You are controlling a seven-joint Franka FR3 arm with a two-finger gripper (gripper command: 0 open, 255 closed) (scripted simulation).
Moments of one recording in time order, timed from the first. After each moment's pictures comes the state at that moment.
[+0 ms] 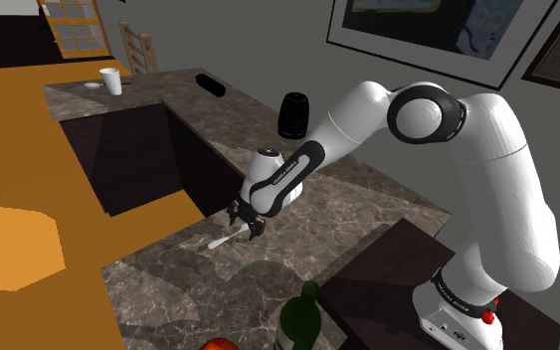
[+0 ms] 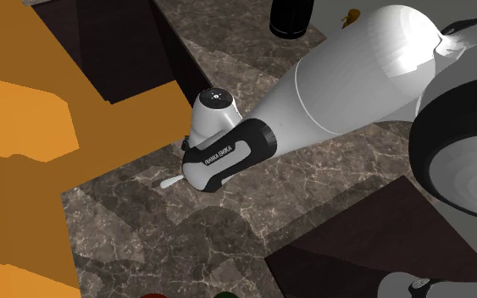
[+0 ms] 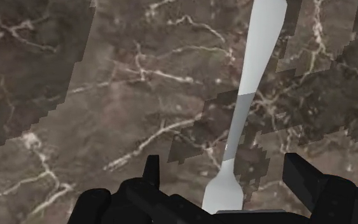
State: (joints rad) arm 0.19 0.73 0.26 -1.94 0.11 2.81 1.55
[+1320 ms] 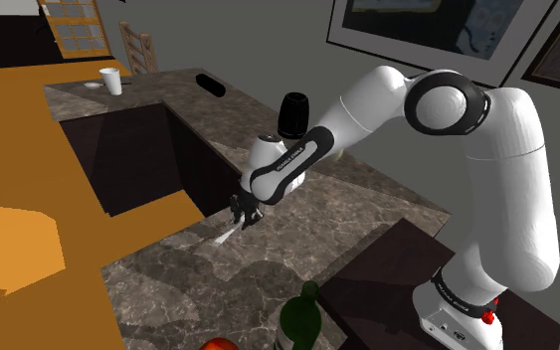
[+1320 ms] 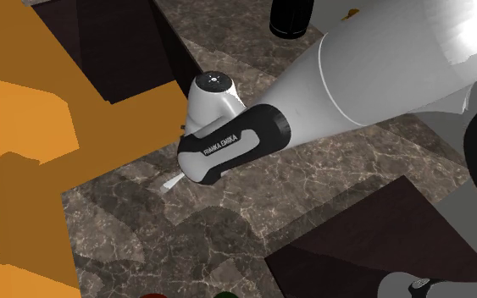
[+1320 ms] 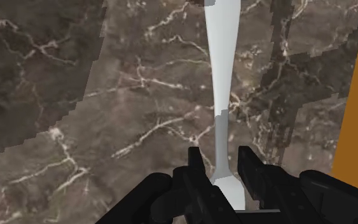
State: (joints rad) arm 0.18 0.63 0.28 -1.97 0.12 2.73 1.56
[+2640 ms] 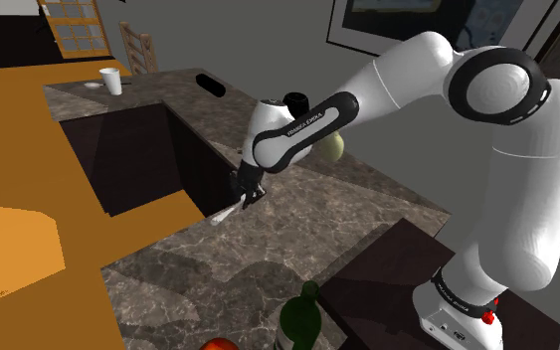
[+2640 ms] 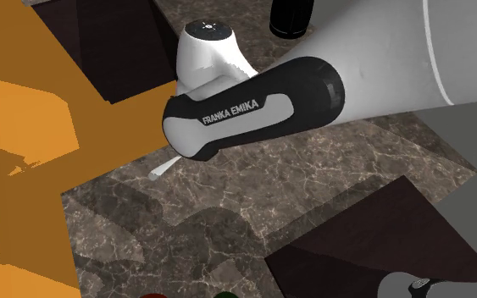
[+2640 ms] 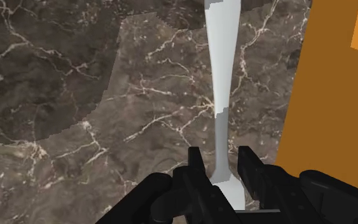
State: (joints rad) arm 0.15 0.41 0.31 -2.00 0.15 2.54 1.58
